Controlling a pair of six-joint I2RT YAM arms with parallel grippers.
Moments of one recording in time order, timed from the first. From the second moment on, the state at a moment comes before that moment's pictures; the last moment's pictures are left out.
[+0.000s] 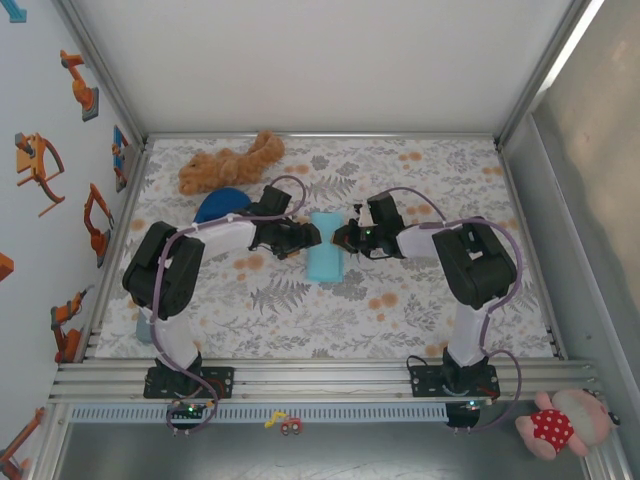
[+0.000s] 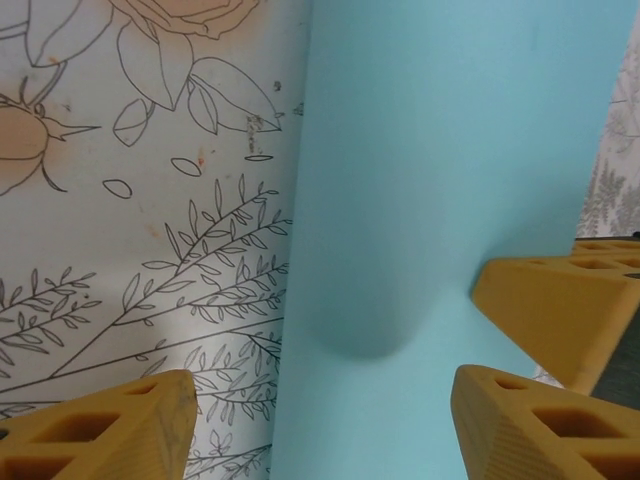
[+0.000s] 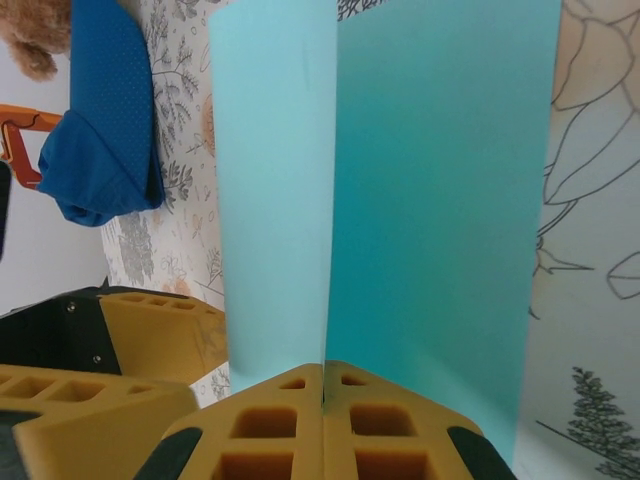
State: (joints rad) left arm -0.59 1.86 1.11 -0.31 0.38 -0.74; right arm 0.45 1.90 0.93 0.19 -0.65 0.85
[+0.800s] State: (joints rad) left arm -0.62 2.01 1.32 -0.53 0.34 -0.74; right arm 0.37 1.86 0.94 0.08 -0.67 0.79
